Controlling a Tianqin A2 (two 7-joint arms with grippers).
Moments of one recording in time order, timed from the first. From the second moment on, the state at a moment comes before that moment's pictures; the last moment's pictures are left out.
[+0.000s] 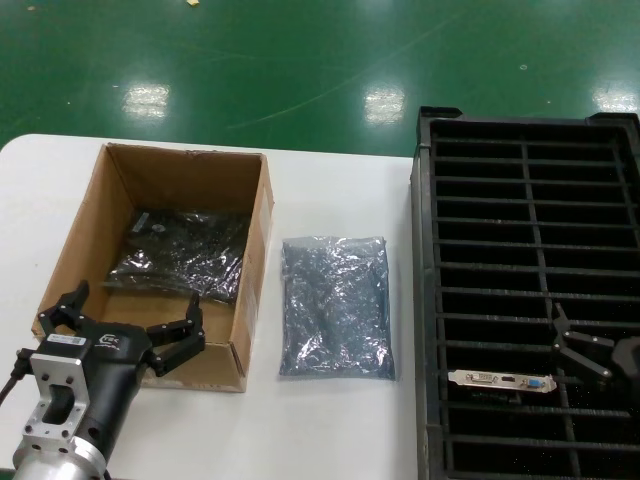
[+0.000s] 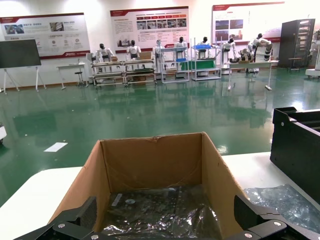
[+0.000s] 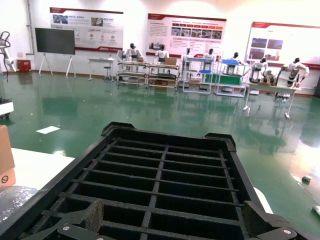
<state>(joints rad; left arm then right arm) -0.02 -0.31 1.60 -1.60 -1.77 0.02 -0.01 0.01 0.32 -1.60 1.60 1.79 -0.02 0.02</state>
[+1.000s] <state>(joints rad) -0.02 -0.31 1.60 -1.60 -1.77 0.02 -0.01 0.01 0.32 -1.60 1.60 1.79 -0.02 0.02</state>
